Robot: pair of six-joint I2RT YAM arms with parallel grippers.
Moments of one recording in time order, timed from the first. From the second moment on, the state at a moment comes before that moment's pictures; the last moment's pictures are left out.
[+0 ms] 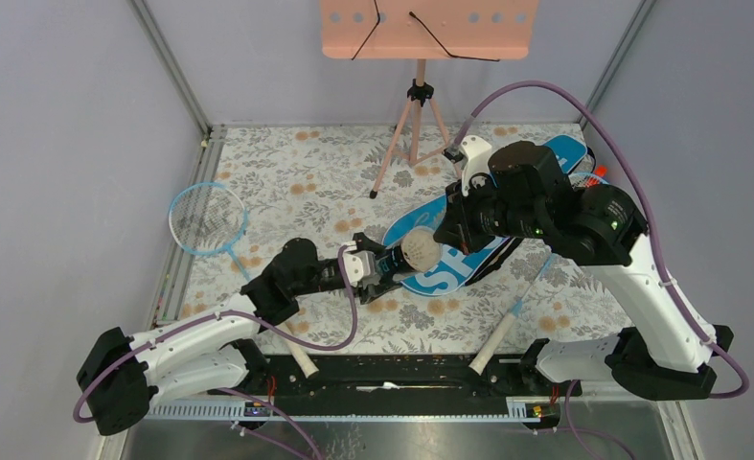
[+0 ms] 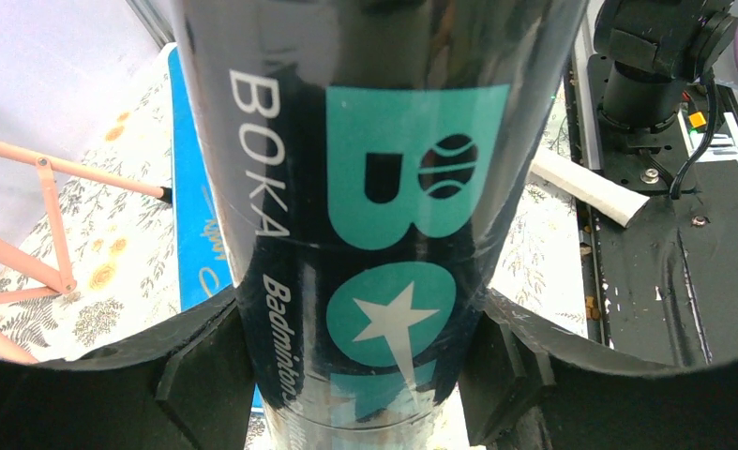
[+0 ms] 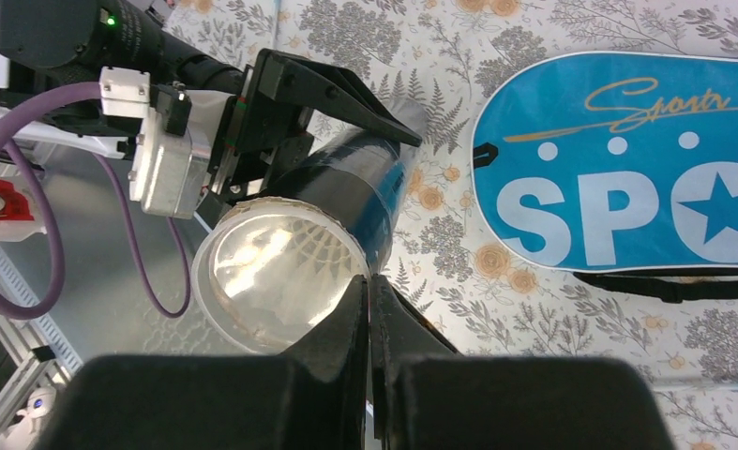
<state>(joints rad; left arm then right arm) -0.87 0.96 0.53 0.34 0.49 0.29 0.88 1.26 1.88 -1.26 -0.09 0.31</state>
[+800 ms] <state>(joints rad) -0.87 0.96 0.53 0.33 0.49 0.30 0.88 1.27 1.88 -1.28 -0.06 0.28</state>
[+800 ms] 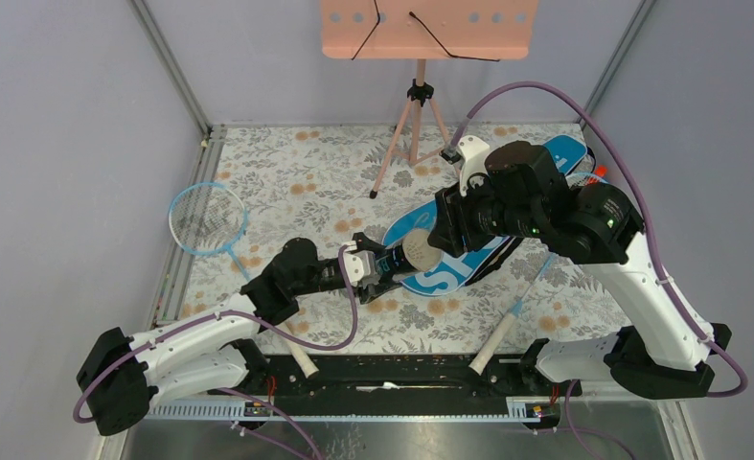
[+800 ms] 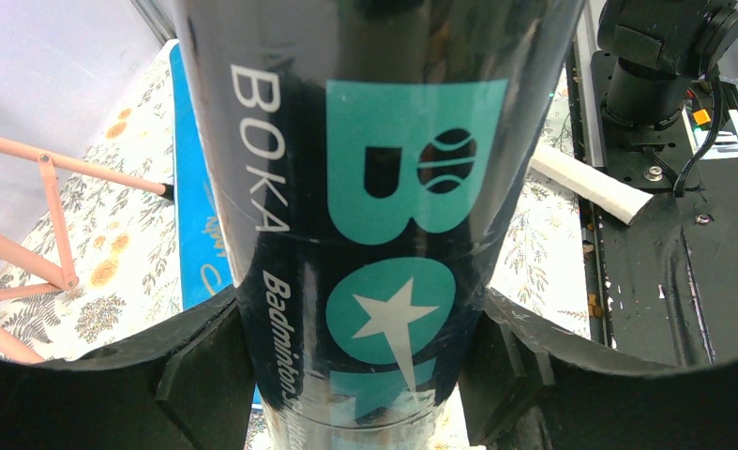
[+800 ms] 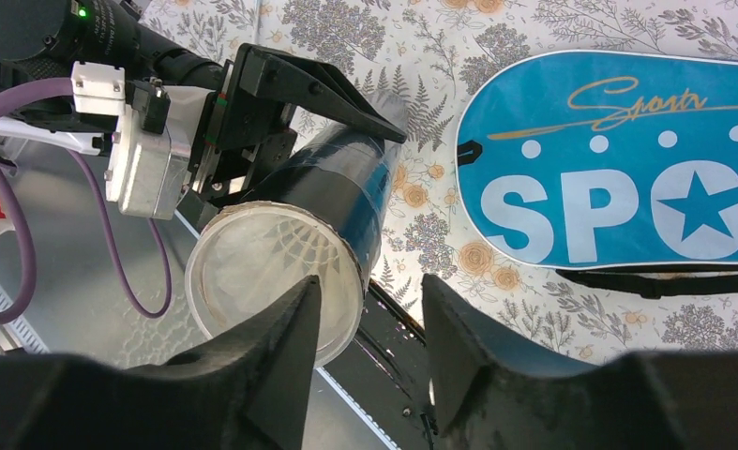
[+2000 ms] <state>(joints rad) -0.87 0.96 0.53 0.33 0.49 0.29 0.88 1.17 1.70 -1.14 -0.11 0.27</state>
